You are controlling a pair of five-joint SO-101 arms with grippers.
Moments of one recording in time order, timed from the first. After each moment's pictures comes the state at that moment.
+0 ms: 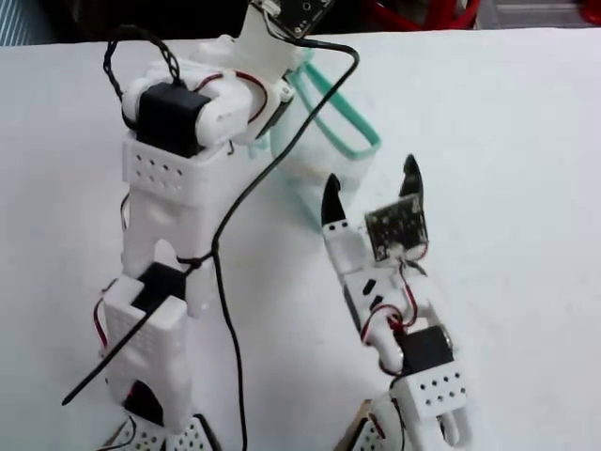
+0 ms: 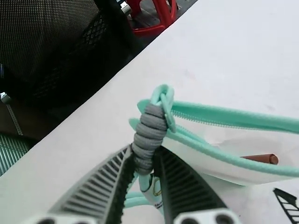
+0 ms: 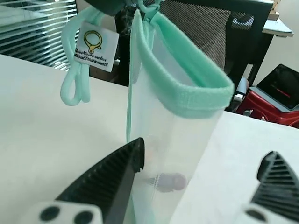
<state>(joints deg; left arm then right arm) 17.1 25.0 -77.6 102.3 -20.3 -22.3 -68.0 73.1 15.6 8.3</state>
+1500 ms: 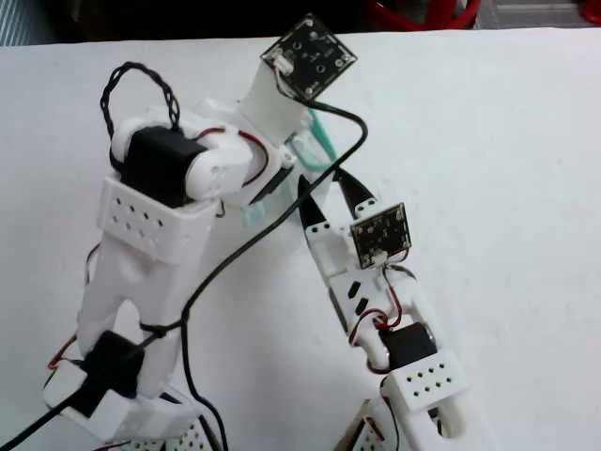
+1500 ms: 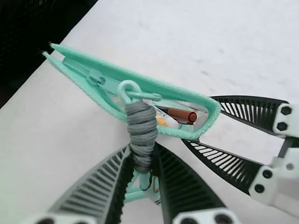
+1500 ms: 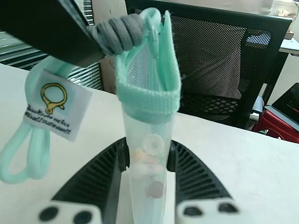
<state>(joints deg) 24.5 -4.8 -34.5 101.8 -18.9 -24.9 -65.4 78.1 0.1 6.8</state>
